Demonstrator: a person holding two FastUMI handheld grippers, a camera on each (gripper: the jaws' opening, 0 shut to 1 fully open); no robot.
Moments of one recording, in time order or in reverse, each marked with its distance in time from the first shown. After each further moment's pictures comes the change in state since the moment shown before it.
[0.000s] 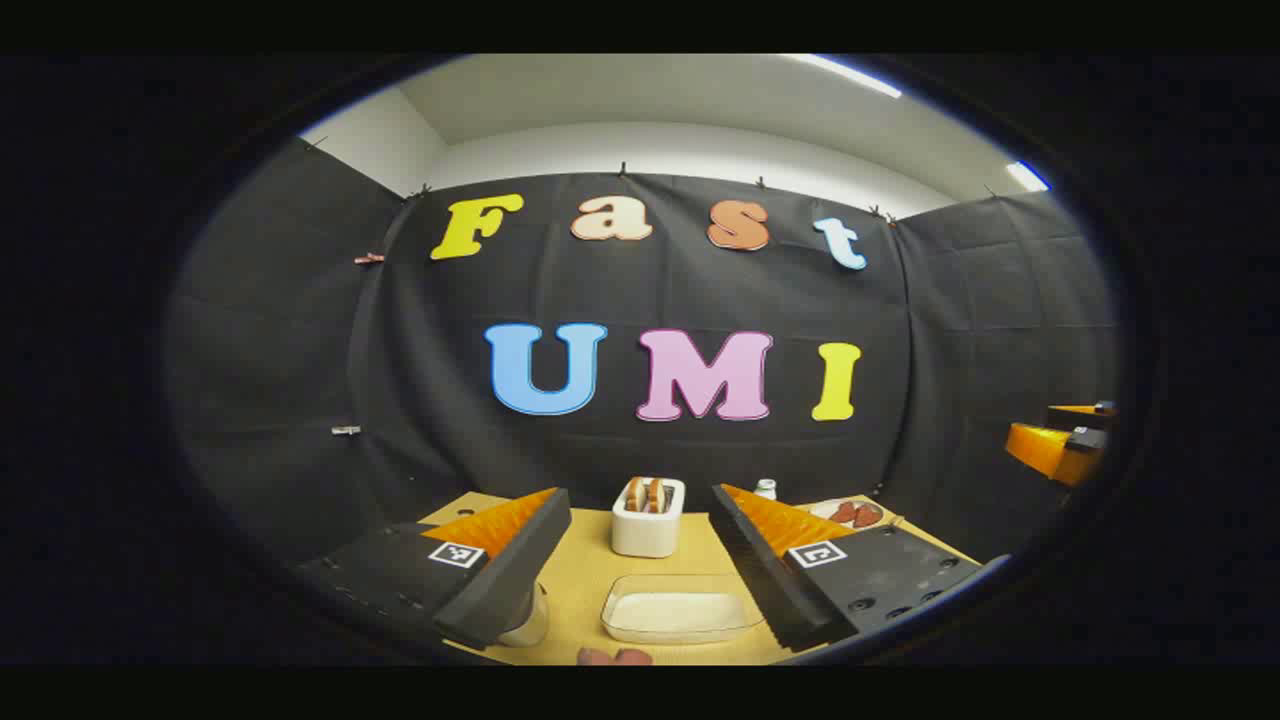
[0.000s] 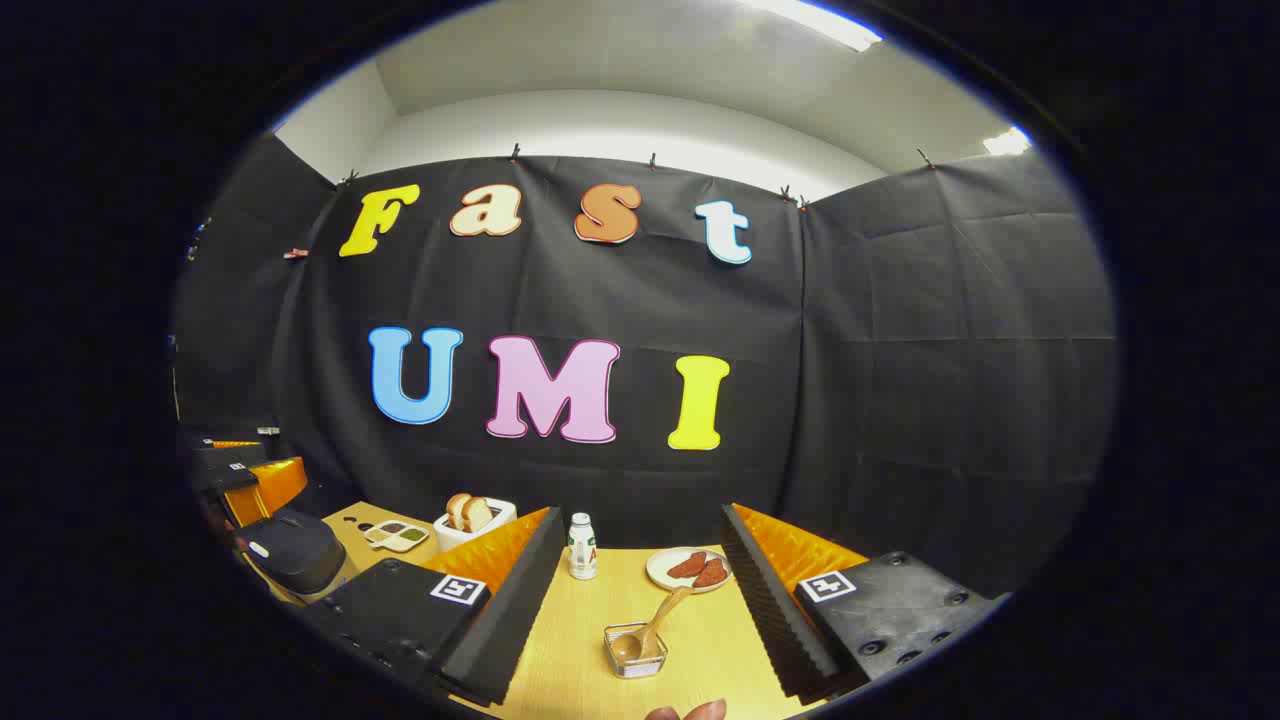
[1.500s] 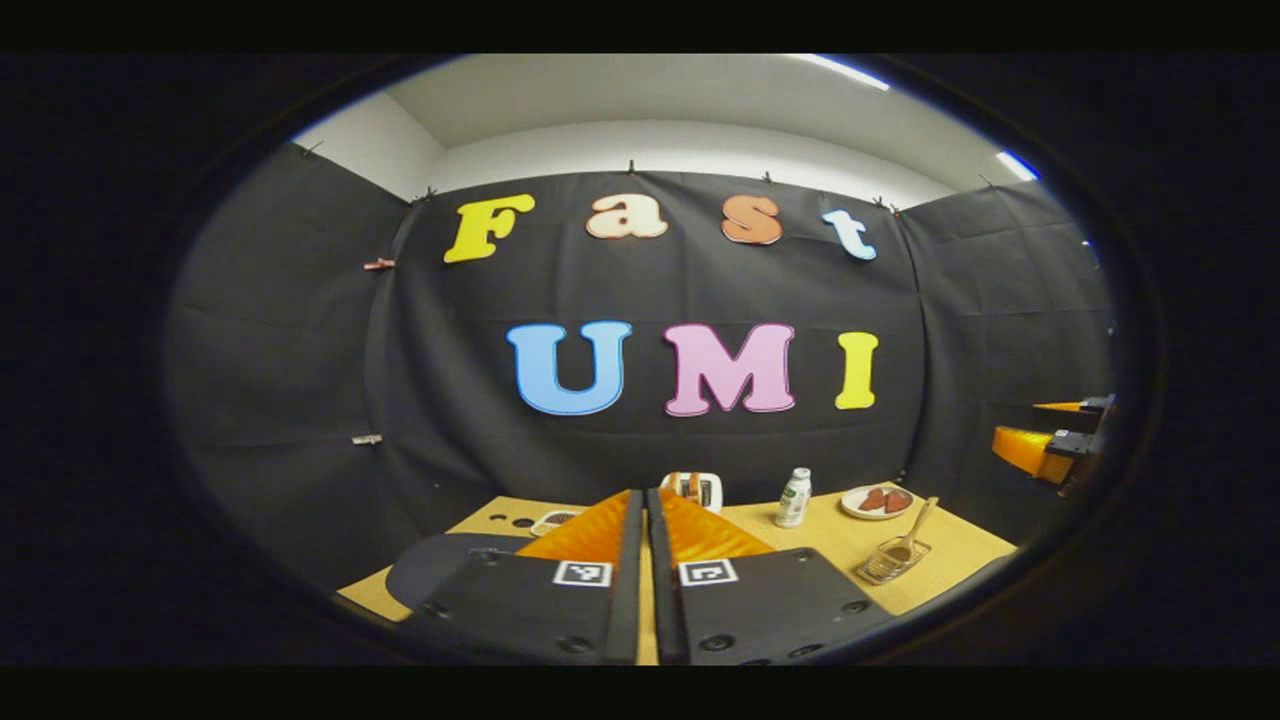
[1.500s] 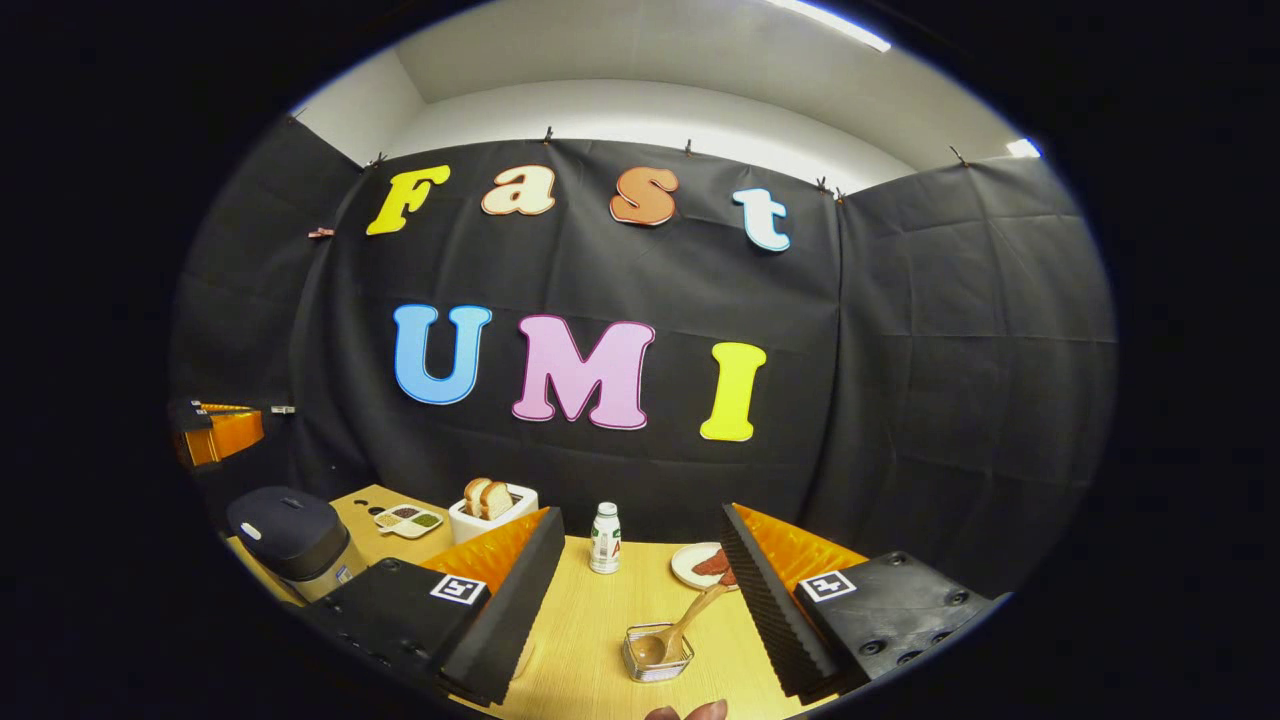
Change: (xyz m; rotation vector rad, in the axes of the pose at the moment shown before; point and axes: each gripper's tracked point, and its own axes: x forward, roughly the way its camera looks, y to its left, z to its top) left arm -0.006 0.070 -0.021 0.028 0.037 0.026; right arm 0.024 0.039 -0.030 -0.039 0.022 0.080
